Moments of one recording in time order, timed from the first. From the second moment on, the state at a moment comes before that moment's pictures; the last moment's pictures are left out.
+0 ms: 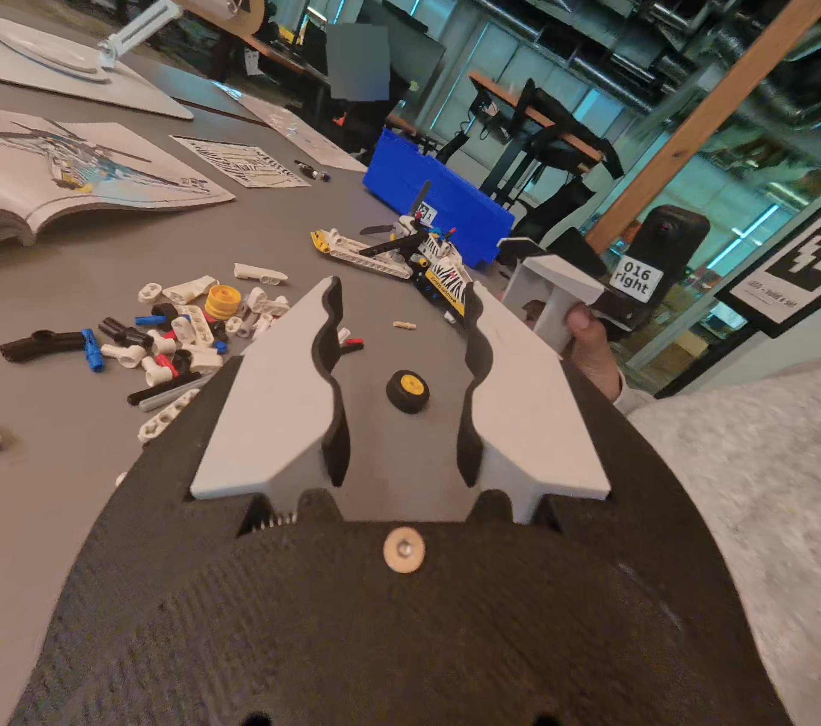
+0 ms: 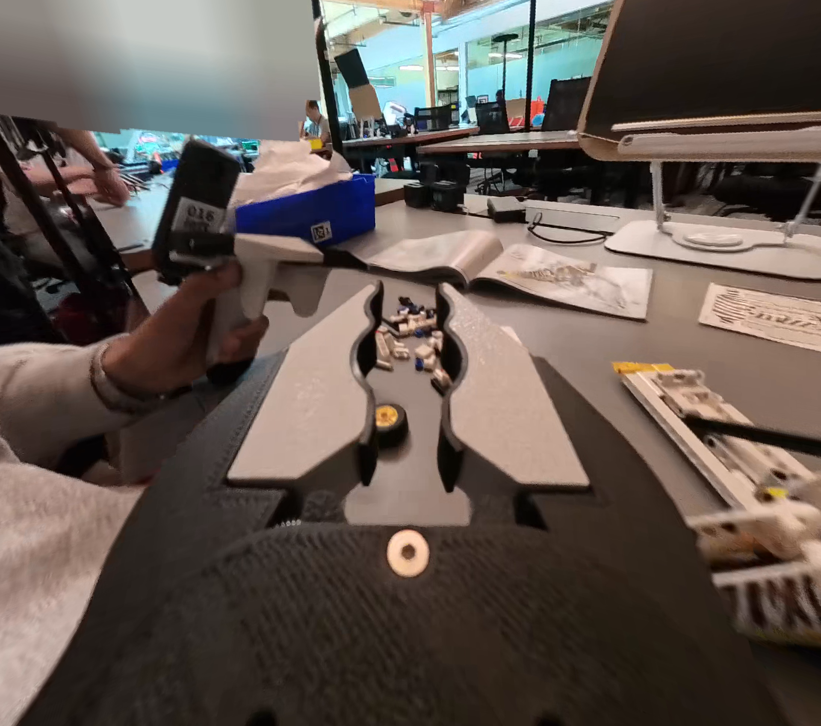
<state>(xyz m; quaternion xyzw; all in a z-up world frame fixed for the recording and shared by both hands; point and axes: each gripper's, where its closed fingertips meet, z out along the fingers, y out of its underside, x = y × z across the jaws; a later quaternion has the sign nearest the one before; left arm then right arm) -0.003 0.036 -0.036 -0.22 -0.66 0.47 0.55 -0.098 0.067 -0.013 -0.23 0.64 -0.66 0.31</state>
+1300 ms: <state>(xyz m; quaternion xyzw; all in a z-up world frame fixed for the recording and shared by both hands) 0.053 0.015 -0.026 -0.12 -0.63 0.53 0.56 -0.034 0.056 -0.004 -0.29 0.54 -0.71 0.33</state>
